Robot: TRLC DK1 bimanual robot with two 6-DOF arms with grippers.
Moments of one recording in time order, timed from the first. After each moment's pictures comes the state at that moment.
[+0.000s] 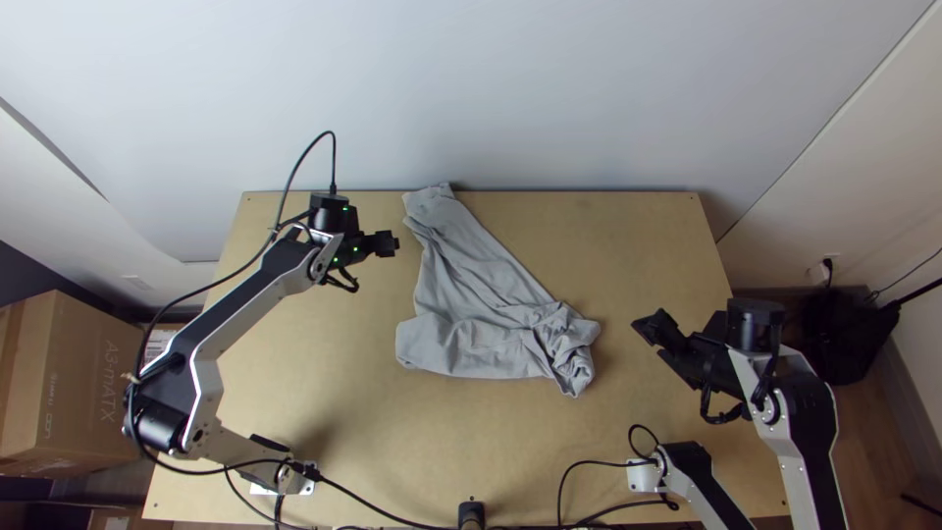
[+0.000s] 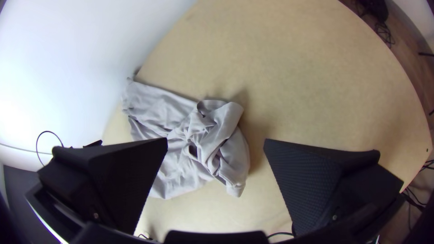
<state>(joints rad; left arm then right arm) -0.29 1.62 1.30 -0.38 0.03 -0.36 0.10 0.74 0.95 -1.08 -0.21 0.83</state>
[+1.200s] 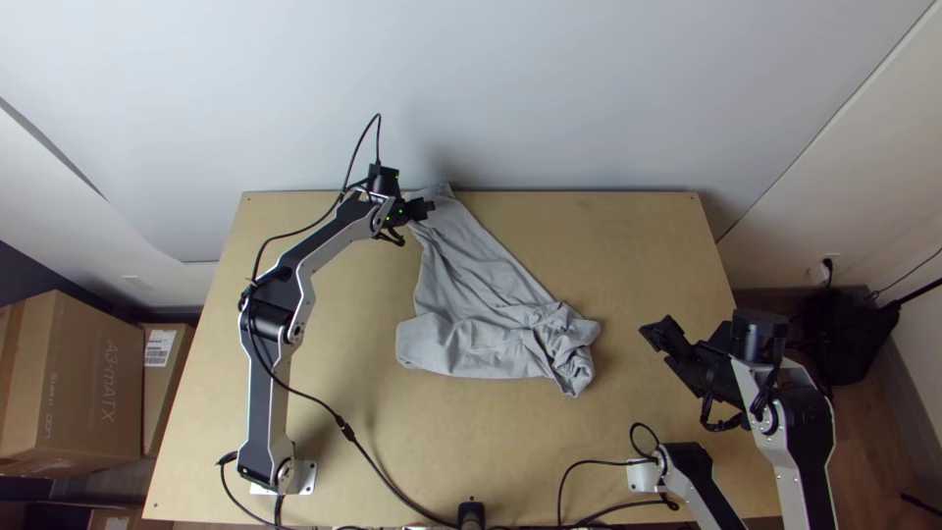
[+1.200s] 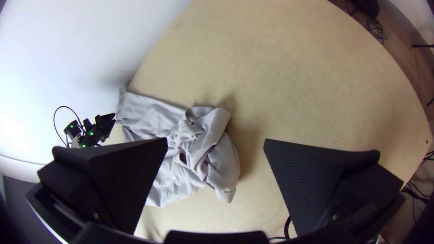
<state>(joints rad) -0.30 2.27 1.92 -0.34 0.04 -0.47 0.05 0.68 0.89 -1.07 -0.19 0.83</state>
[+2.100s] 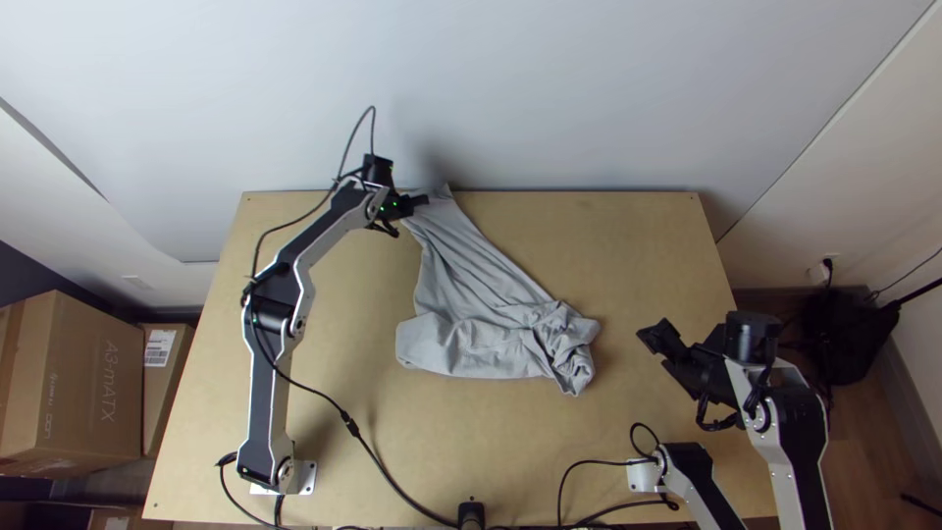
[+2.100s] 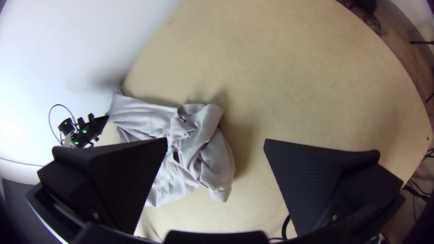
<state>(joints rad) -0.25 2.31 2.06 -0.49 0.04 -0.46 0.04 0.68 0.84 -1.06 -0.19 0.83</state>
